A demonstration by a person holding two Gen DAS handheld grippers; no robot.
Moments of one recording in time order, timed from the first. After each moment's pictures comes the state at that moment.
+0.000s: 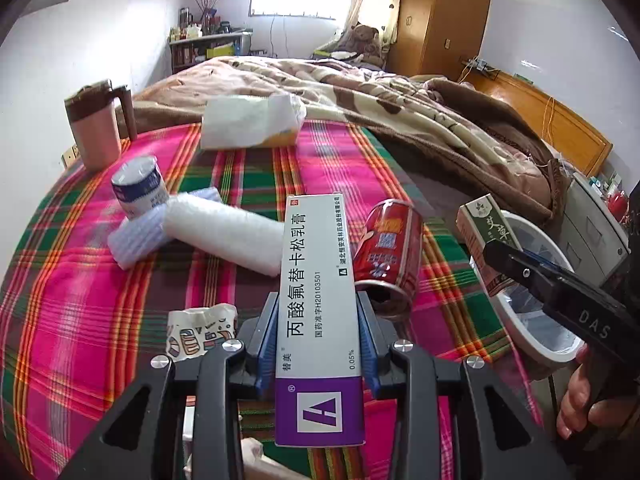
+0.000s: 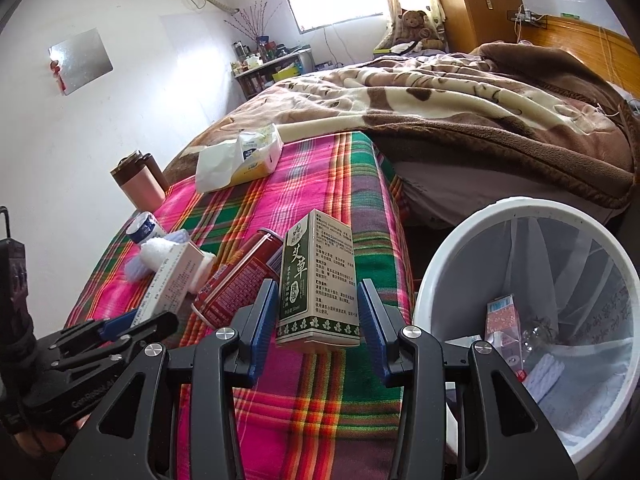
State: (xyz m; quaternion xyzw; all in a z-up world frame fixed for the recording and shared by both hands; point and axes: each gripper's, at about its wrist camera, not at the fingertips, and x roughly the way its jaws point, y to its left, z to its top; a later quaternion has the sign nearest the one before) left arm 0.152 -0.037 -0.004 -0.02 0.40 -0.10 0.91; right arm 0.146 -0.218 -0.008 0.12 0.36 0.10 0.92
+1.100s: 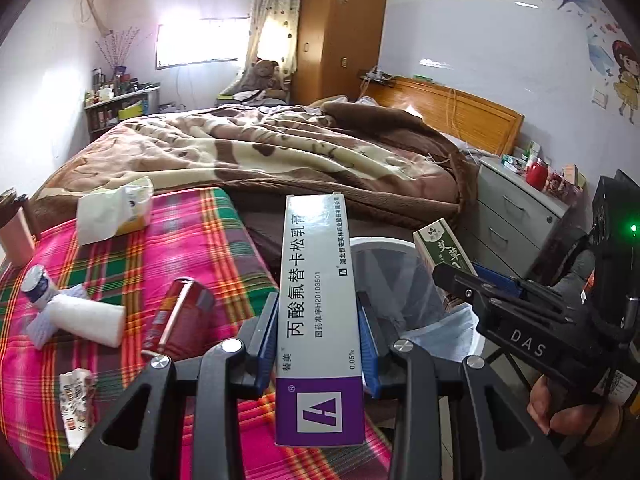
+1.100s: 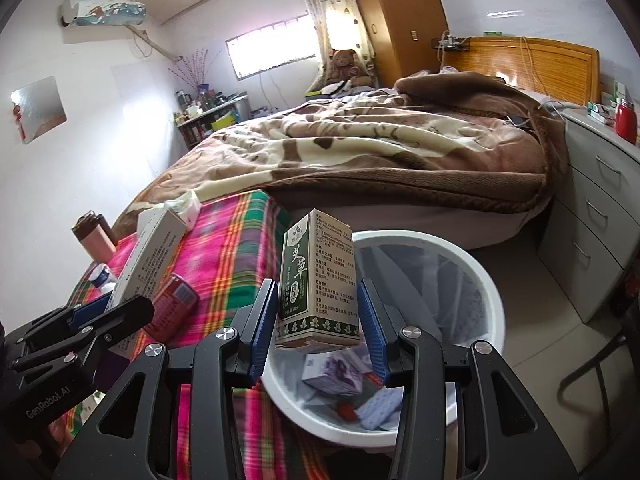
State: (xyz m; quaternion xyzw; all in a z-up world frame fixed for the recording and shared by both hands) left arm 0.121 -0.174 0.047 0.03 0.32 -0.25 0.91; right arm 0.092 -0.312 0.024 0.13 0.31 -0.02 0.94
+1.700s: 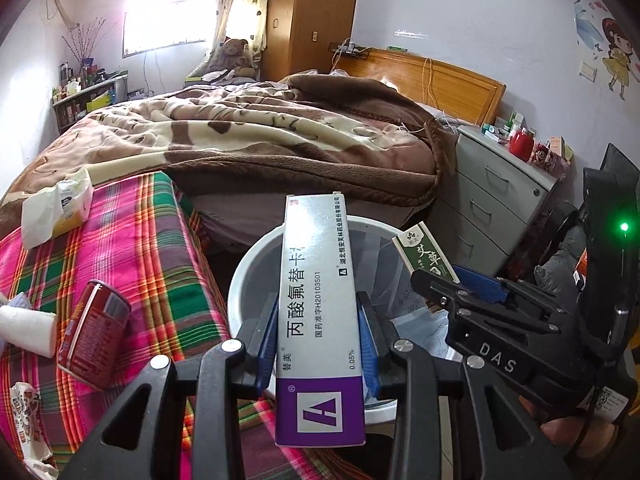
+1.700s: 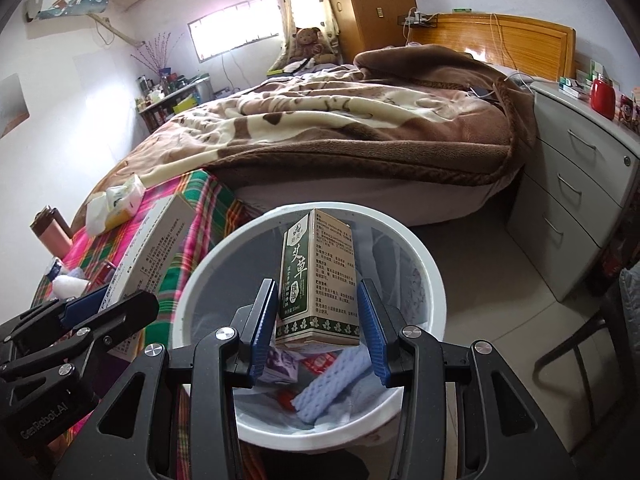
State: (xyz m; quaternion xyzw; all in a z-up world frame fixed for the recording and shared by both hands) left arm 0.130 -0.243 0.021 0.05 0.36 -0.29 0.89; right arm 0.099 -0.352 -0.003 0.13 0.35 -0.08 0.92
